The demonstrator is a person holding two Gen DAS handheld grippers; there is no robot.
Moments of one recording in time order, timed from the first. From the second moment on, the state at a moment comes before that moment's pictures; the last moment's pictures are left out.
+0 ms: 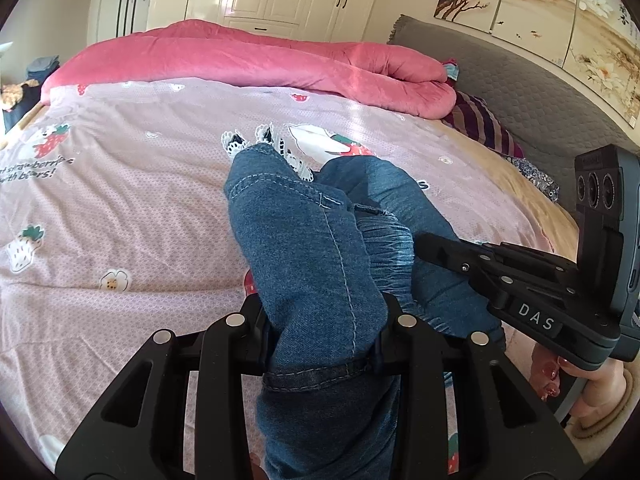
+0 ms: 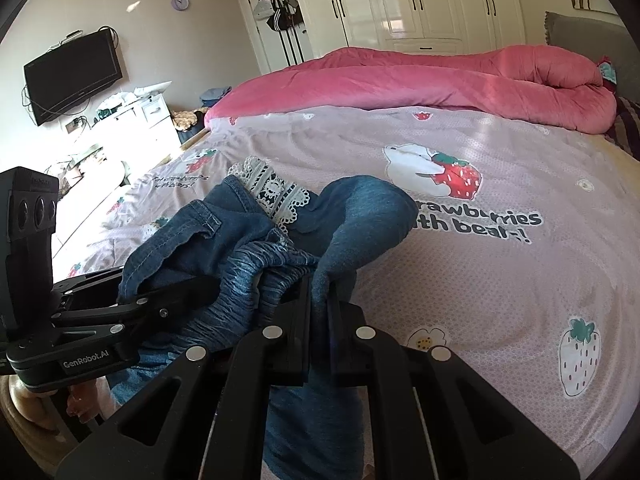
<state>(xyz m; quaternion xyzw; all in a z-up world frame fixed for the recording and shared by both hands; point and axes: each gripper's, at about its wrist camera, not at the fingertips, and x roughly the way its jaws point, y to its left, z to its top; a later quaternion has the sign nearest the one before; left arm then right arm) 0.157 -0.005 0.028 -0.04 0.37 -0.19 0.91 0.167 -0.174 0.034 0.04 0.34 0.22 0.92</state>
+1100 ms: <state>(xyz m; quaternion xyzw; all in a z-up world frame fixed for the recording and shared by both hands) 0.205 -0.009 -0.004 -0.04 0.41 -0.16 0.90 0.226 -0.189 -0.009 0.04 0.41 0.16 0.90</state>
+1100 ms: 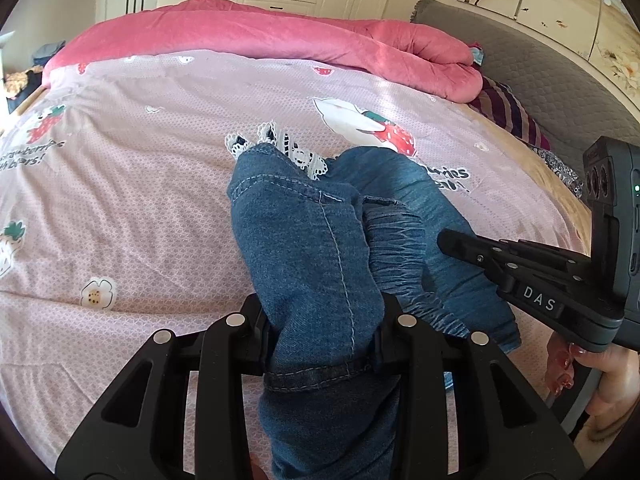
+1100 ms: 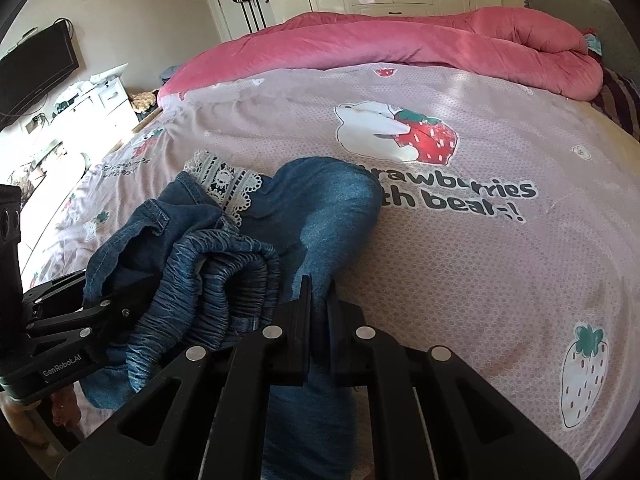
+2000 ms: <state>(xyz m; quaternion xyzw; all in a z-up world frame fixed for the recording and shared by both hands) 0.205 0.000 -0.017 -0.05 0.42 -0.14 0.90 0.228 -0.196 -0.032 0.02 0.44 0.12 0.89</state>
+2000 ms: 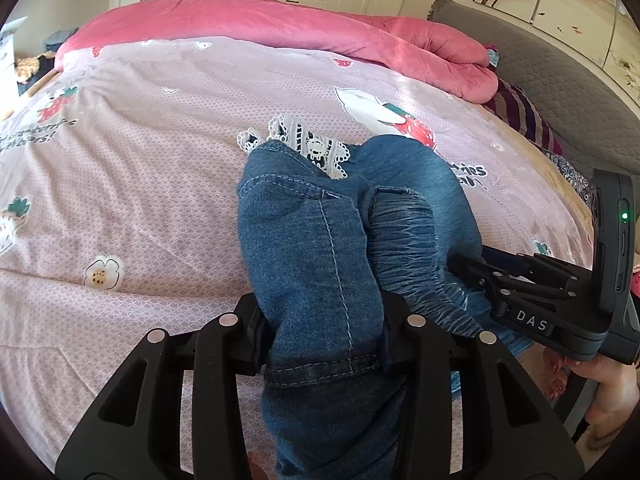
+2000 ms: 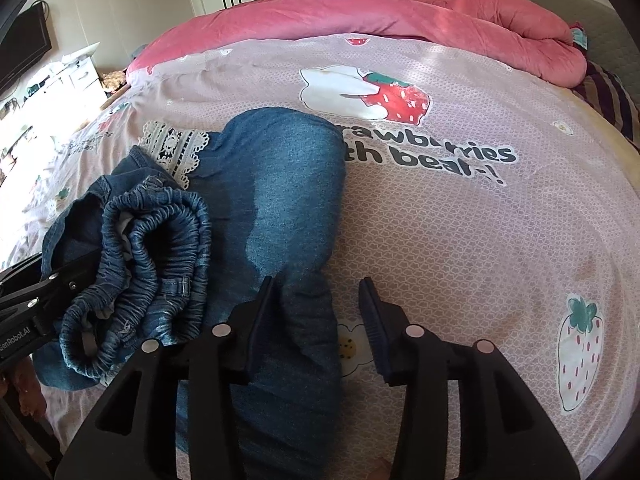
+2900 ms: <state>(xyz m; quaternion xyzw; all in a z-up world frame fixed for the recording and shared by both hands) 0.185 0.010 0.003 -0.05 0.38 -0.12 0.91 0.187 -0.211 0.007 0.05 0.36 0.14 0.92</state>
